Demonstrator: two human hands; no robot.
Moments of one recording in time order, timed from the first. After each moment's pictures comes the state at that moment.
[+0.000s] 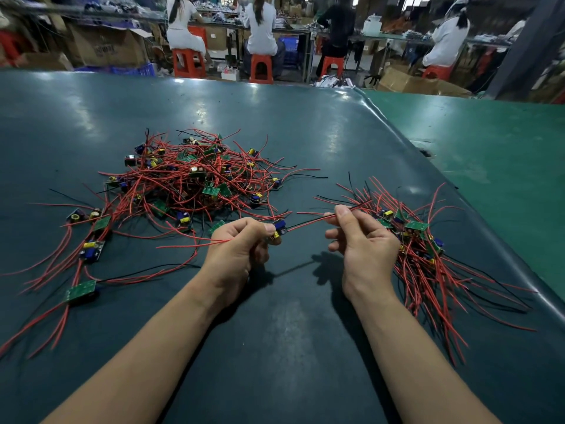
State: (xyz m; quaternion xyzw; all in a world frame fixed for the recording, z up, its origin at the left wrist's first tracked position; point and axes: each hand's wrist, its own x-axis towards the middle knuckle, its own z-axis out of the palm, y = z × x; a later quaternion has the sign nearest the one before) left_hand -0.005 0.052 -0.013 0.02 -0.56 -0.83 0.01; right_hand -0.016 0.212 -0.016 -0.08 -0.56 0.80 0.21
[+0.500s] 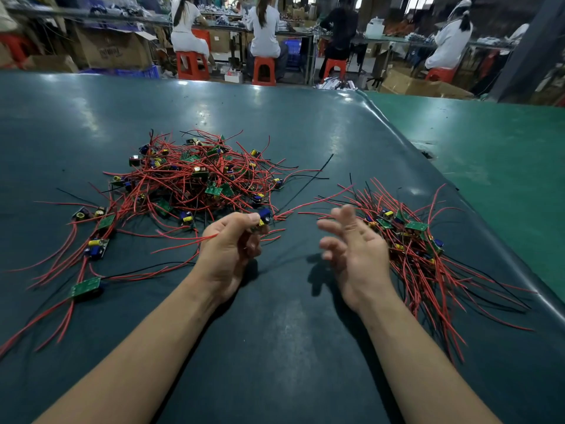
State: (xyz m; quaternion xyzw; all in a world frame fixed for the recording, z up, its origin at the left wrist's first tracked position) left_hand -0.005 0.047 -0.010 0.05 -0.50 -0.87 0.04; right_hand -0.006 0.214 -0.016 -0.07 -0.51 0.85 0.05
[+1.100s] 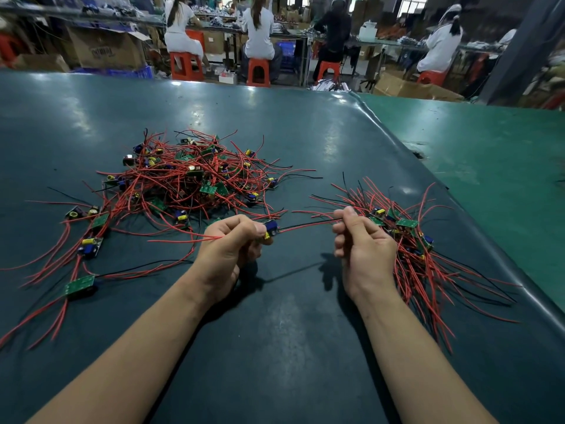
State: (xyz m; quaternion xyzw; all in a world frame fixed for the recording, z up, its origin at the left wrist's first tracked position) left_hand -0.001 0.041 -0.015 -0.02 -0.57 -0.82 0.00; right_hand -0.009 0.226 -0.019 -0.08 -0.54 0.83 0.16
